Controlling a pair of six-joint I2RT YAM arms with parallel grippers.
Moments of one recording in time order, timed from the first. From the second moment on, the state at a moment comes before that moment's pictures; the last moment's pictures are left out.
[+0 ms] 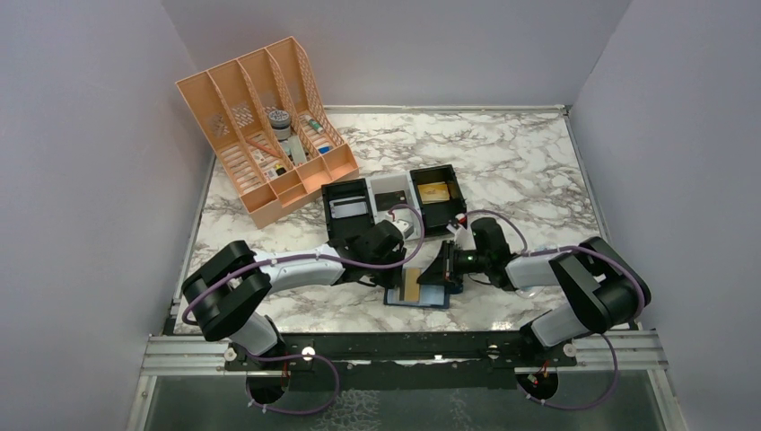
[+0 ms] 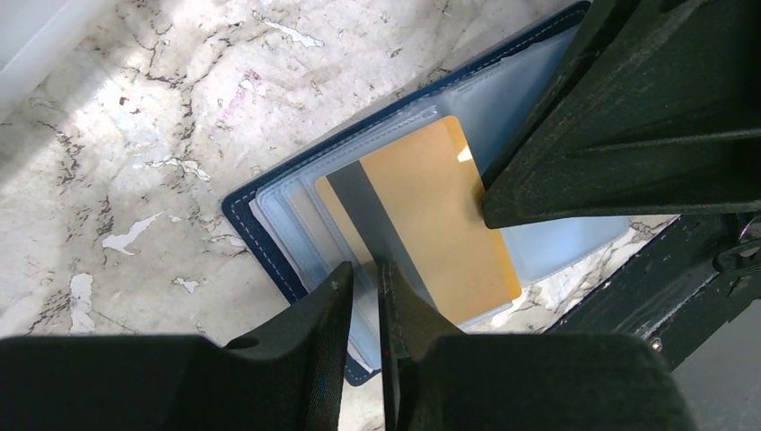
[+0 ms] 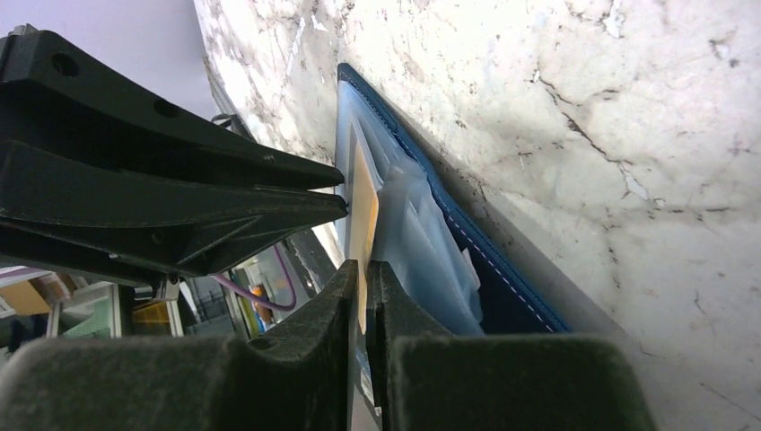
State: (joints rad) left arm -0.96 1.52 0.75 -0.16 0.09 -0.54; right arm 0.47 1.51 0.32 0.47 -0.77 0.87
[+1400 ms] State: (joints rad) left arm -0.97 1.56 0.79 -0.18 0.08 -0.55; right arm 0.41 1.36 0.33 0.20 -0.77 0.72
